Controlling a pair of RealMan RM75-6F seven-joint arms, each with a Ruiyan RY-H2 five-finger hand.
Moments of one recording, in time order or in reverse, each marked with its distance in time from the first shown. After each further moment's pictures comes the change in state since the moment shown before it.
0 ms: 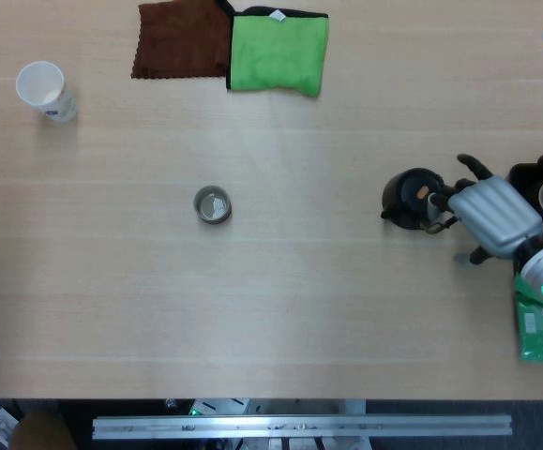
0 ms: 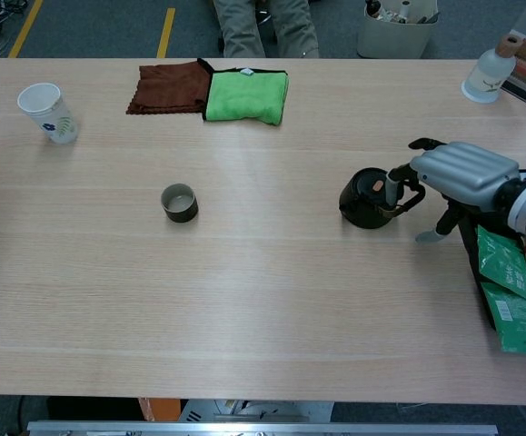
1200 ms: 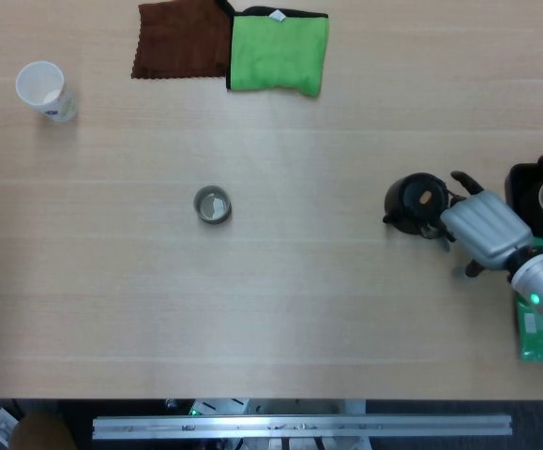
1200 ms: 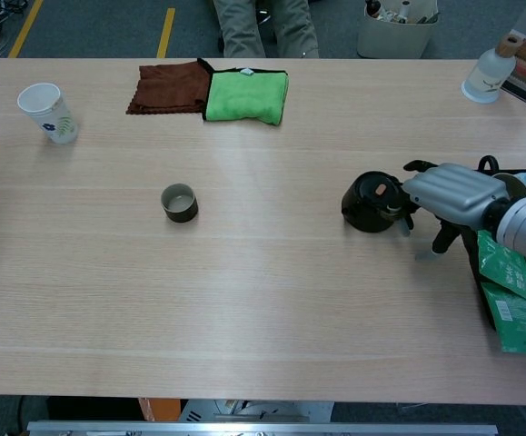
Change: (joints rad) left arm 0.003 -0.010 -0.004 0.030 -0.021 -0.008 -0.015; right arm 0.031 -0.042 -0.051 0.011 0.072 -0.007 -0.070
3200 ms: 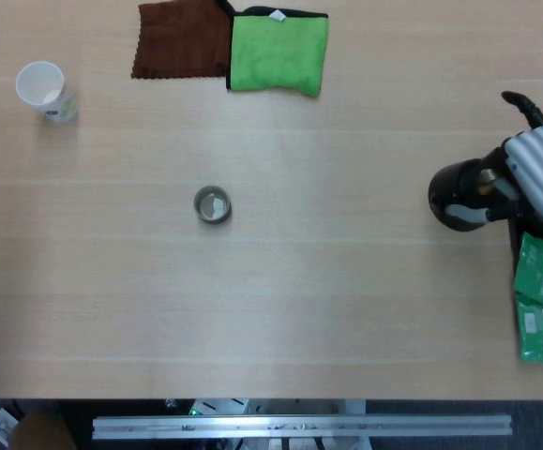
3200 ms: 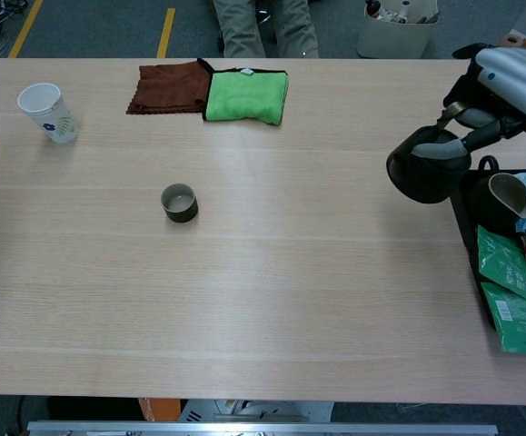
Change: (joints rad) left arm -0.019 -0.006 0.001 -0.033 0.020 -0.017 0.047; right arm -0.095 0.147 0.117 -0.062 -0.232 0.312 0.402
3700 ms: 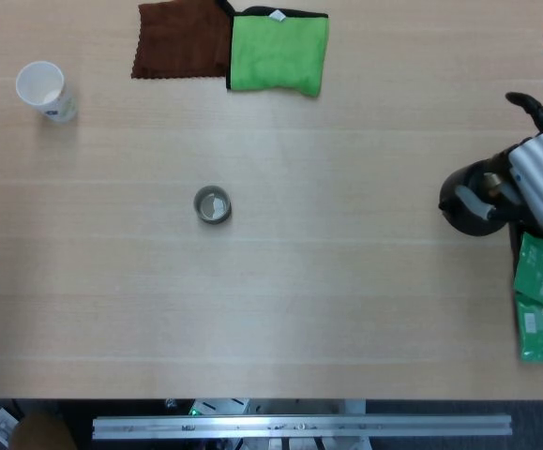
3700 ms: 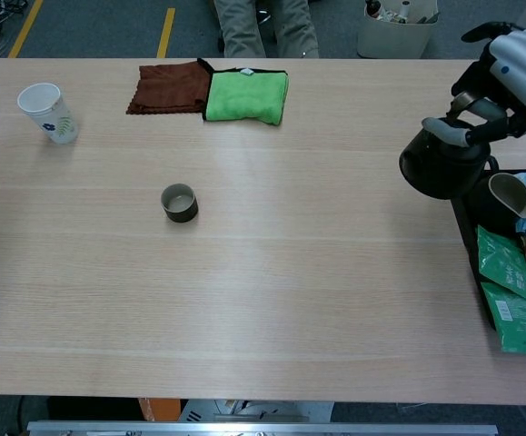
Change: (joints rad) left arm -0.006 -0.011 0.001 0.014 0.011 -0.002 -0.015; right arm -0.048 -0.052 -0.005 0.046 -0.112 0.136 -0.081
